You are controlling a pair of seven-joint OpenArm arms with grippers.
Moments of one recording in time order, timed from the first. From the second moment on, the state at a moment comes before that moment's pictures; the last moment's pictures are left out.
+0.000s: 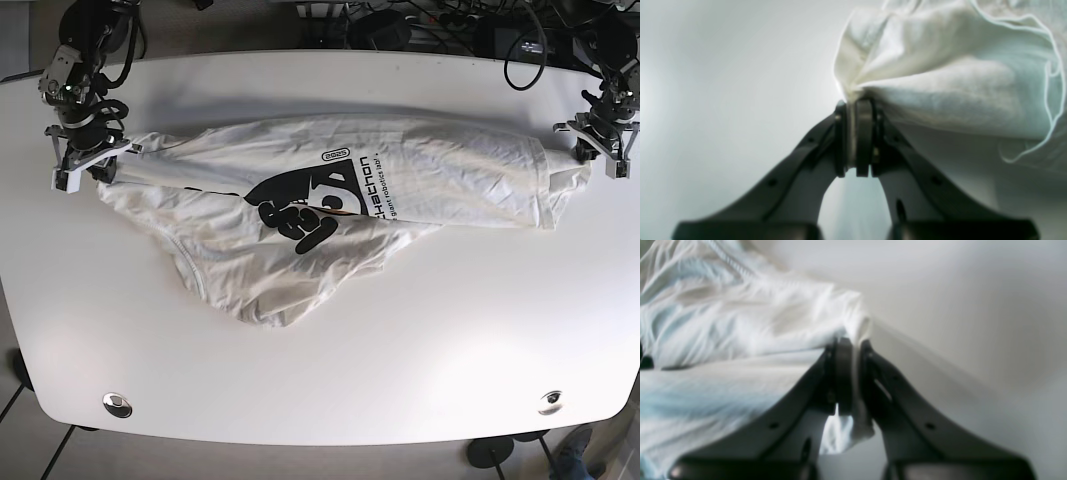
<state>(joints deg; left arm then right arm) 12.2 -22.3 -40.8 76.8 -14.5 -33.3 33.7 -15.8 9.3 32.6 101.1 20.1 16.6 -39.7</state>
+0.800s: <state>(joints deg) 12.4 -22.2 -40.6 80.7 -14.2 -33.3 34.2 30.8 16.2 -0.5 53.5 19.7 17.0 -31.3</state>
